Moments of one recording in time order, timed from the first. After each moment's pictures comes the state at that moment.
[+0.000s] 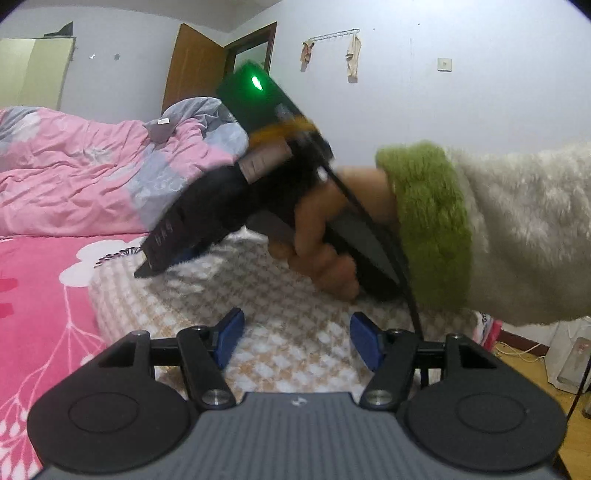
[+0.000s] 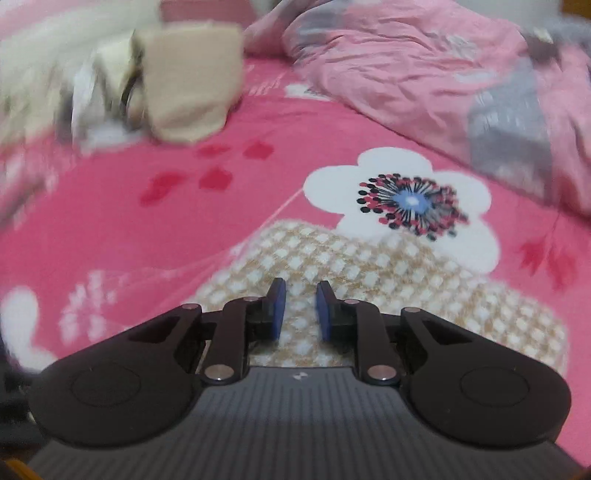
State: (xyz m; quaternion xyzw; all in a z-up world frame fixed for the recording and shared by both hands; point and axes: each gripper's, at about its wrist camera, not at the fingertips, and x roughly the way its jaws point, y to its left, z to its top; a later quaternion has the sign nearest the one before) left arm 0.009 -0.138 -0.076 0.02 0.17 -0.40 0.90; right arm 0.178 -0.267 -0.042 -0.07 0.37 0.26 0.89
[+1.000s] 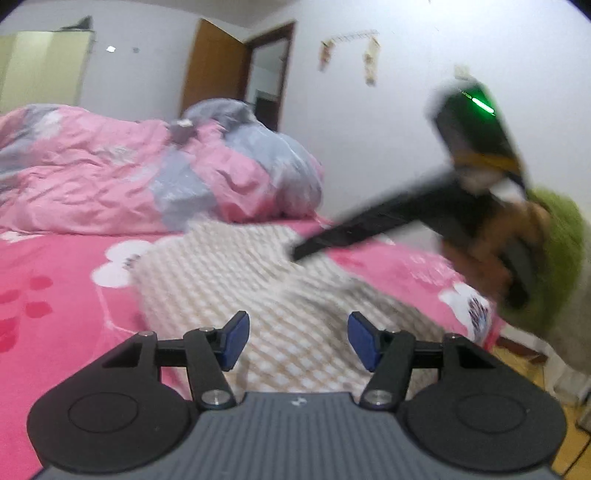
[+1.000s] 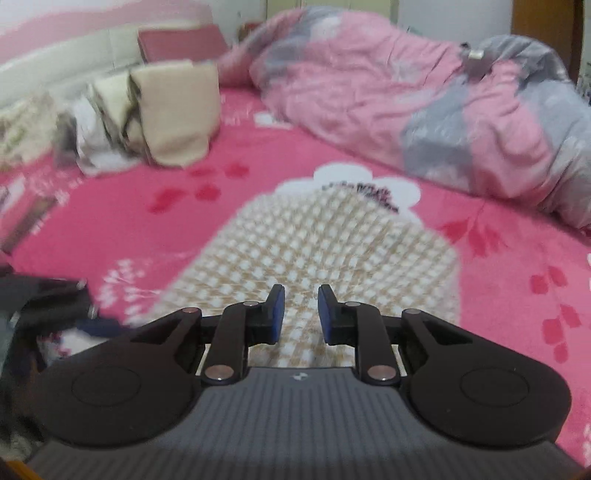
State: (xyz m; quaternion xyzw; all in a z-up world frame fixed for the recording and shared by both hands) left arm -0.006 -0.104 -0.037 0.01 0.18 -0.37 0.91; right arm 0.063 -0.323 0.011 -0.08 0.32 0.21 0.92
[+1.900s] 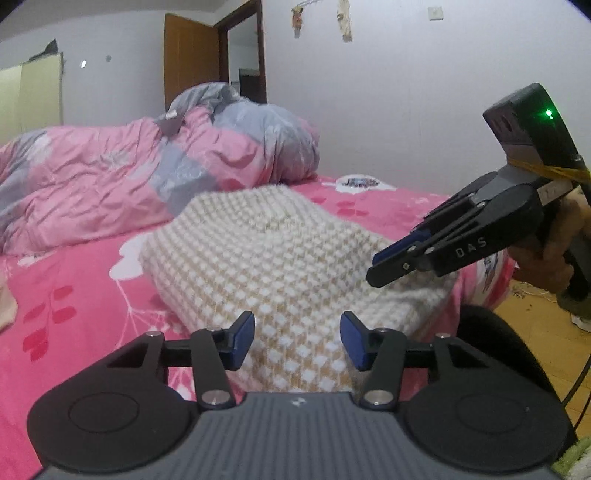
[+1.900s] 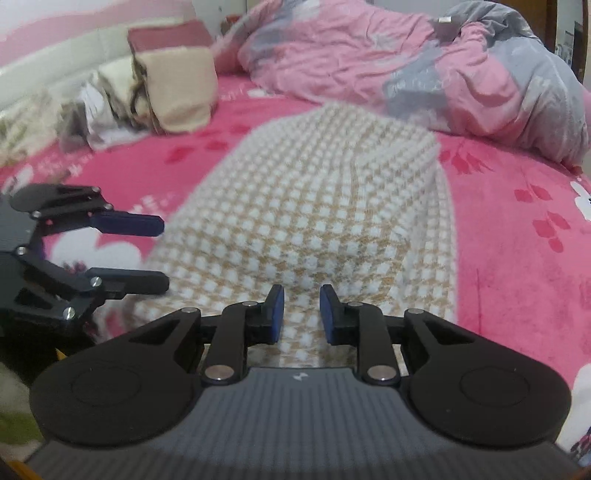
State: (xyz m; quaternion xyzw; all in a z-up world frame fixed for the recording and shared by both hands) left arm -0.049 -0.115 -0.047 0.12 0.20 -0.36 0.90; right arm -0.025 -0.342 -0.039 -0.04 0.33 0.19 0.92
